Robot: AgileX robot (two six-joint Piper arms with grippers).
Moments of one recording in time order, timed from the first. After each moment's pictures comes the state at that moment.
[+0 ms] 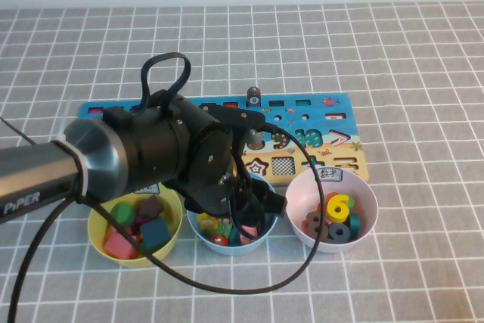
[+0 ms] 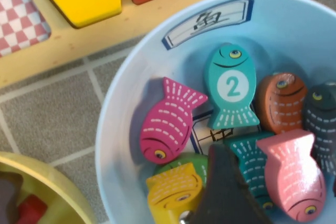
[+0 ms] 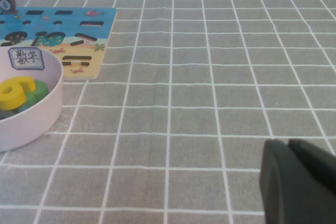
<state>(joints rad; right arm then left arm) 0.03 -0.01 0.03 0.19 0.37 -0.13 -0.76 1.76 -1.19 0.10 0.68 -0.46</state>
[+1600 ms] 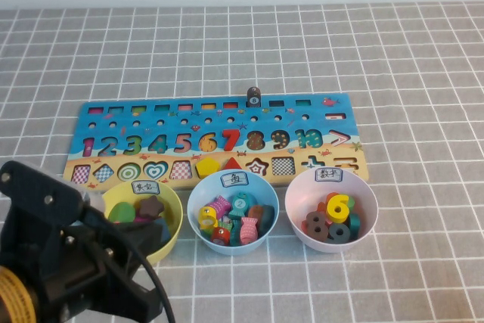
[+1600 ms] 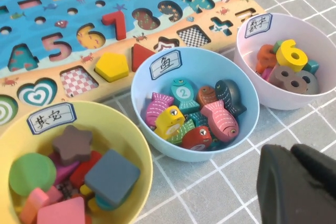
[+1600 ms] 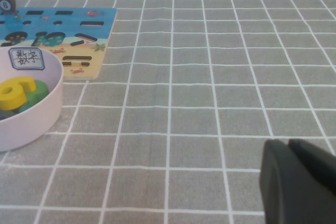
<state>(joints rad) 0.03 -0.01 0.03 0.19 0.37 -0.13 -0.78 0.82 -0.47 0.28 0.27 -0.50</state>
